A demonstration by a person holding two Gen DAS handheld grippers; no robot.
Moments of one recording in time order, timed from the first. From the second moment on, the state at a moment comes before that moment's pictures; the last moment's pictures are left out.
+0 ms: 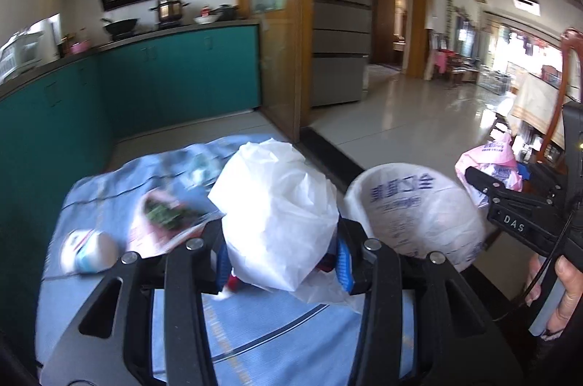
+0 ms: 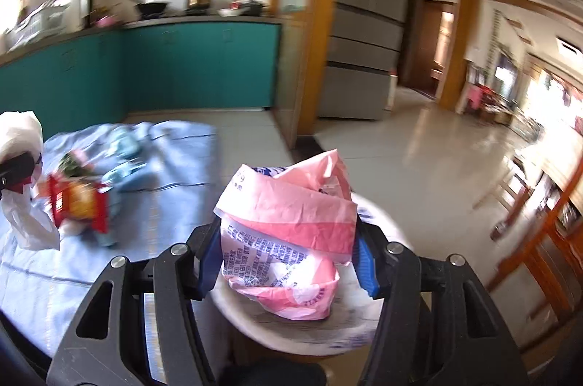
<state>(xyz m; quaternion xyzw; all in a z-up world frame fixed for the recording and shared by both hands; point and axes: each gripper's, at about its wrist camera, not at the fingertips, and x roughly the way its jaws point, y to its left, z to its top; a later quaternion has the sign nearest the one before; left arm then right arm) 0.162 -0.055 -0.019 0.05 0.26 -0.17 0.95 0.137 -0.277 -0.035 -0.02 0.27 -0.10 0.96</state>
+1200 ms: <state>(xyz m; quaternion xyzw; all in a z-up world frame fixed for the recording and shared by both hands) 0.230 -0.147 -0.063 0.06 0.29 -0.20 0.93 0.175 -0.335 -0.106 0.03 0.37 -0.13 0.92</state>
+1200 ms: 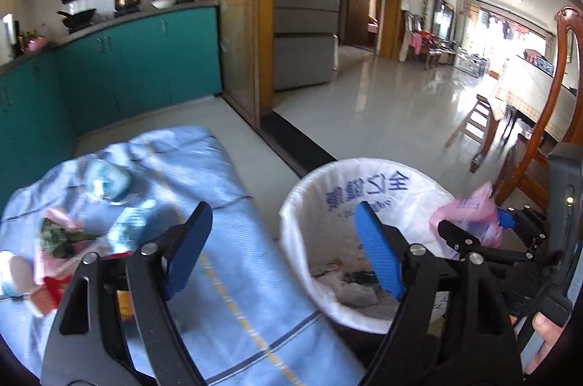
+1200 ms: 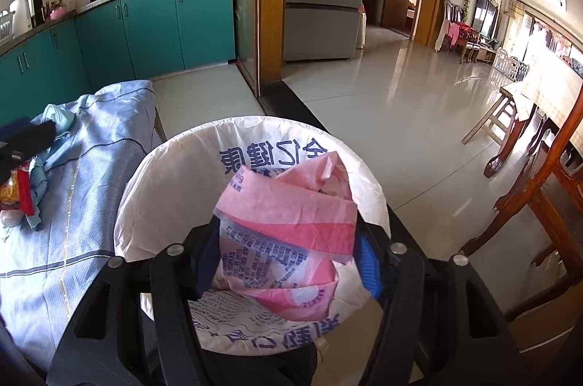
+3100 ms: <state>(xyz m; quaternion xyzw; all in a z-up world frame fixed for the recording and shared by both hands) 0.202 0.142 -0.064 -0.01 0.31 0.08 0.95 0.249 -0.030 -0.092 -0.07 0.38 0.17 0.91</state>
